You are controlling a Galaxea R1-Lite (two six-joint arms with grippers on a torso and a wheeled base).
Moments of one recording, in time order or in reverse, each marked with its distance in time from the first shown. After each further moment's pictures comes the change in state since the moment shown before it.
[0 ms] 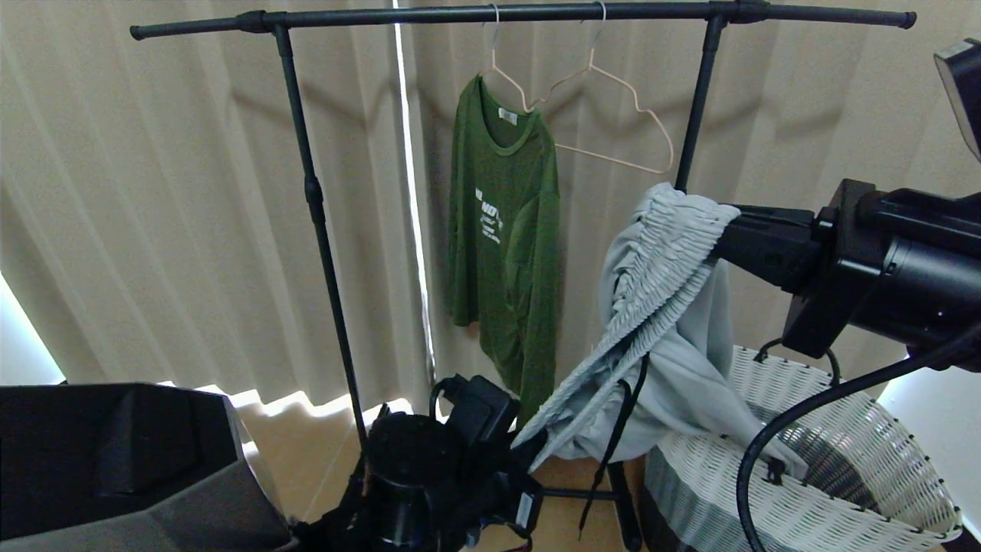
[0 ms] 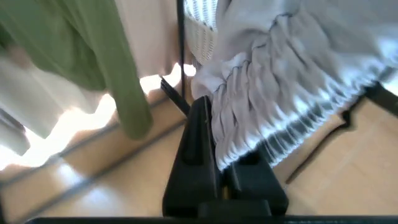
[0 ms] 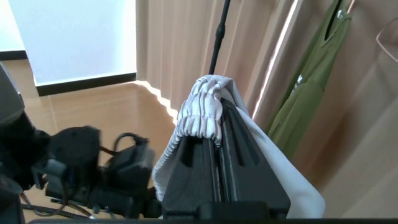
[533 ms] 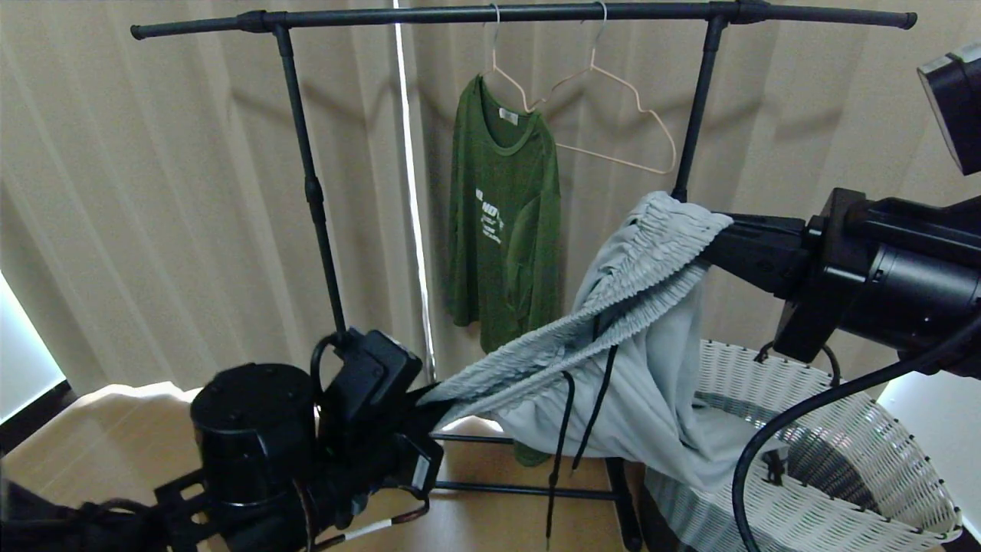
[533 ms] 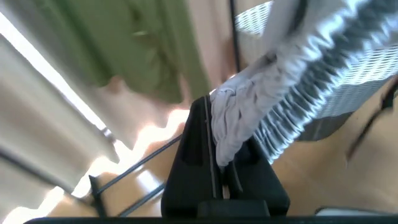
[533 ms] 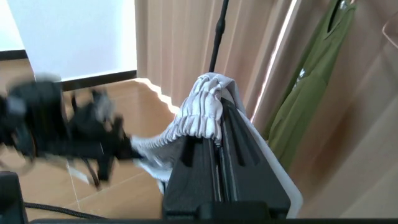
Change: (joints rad) left arm 0.175 -0.359 0.090 0.284 -0.028 0.183; right arm -0.006 0.009 0.010 -0.001 -0.005 0.001
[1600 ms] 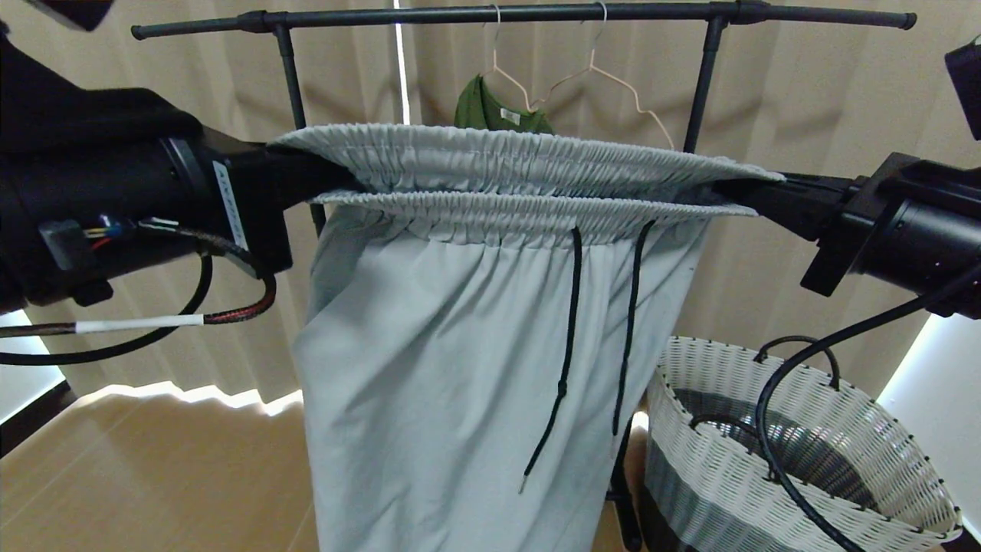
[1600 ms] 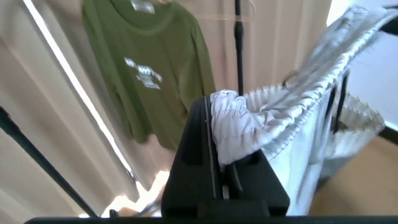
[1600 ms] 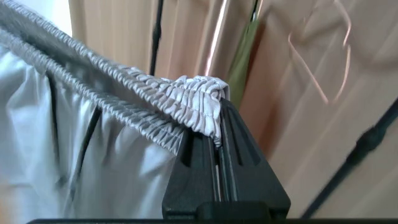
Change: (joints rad) left arm 0.056 -0.425 -0.679 0.916 -0.055 -0.040; right arm -0.217 0.000 -0.031 0.002 0.001 -0.080
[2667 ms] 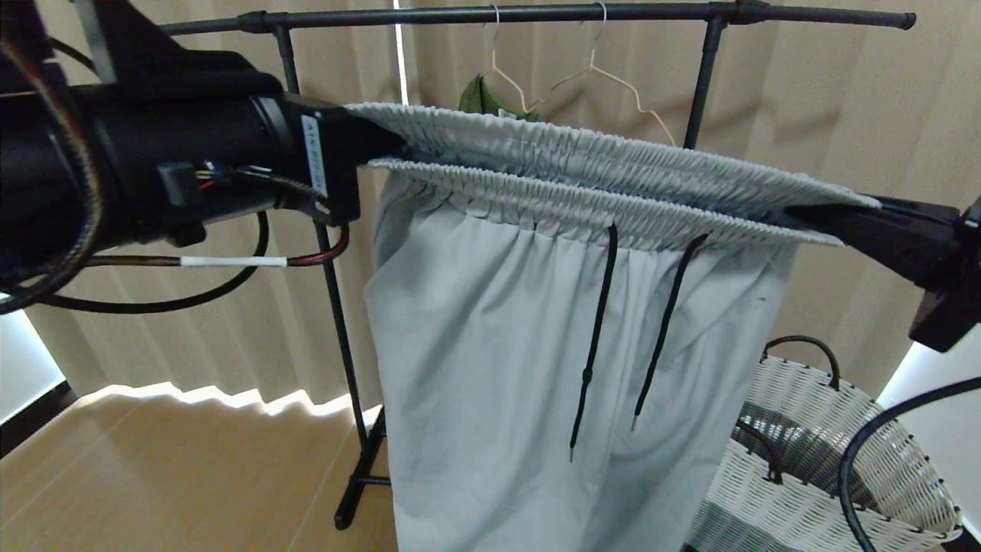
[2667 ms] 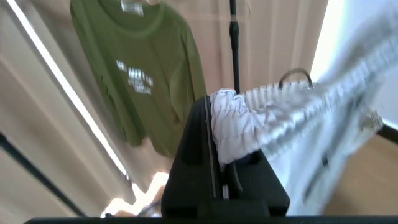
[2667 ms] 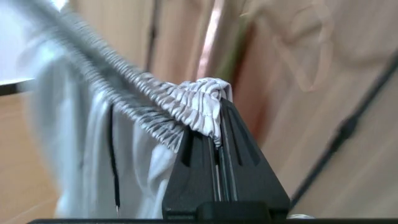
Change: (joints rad) left arm -0.004 0.138 -0.155 -0.001 0.000 0.001; right arm -0.024 -0.181 0.132 0.028 0.091 -0.004
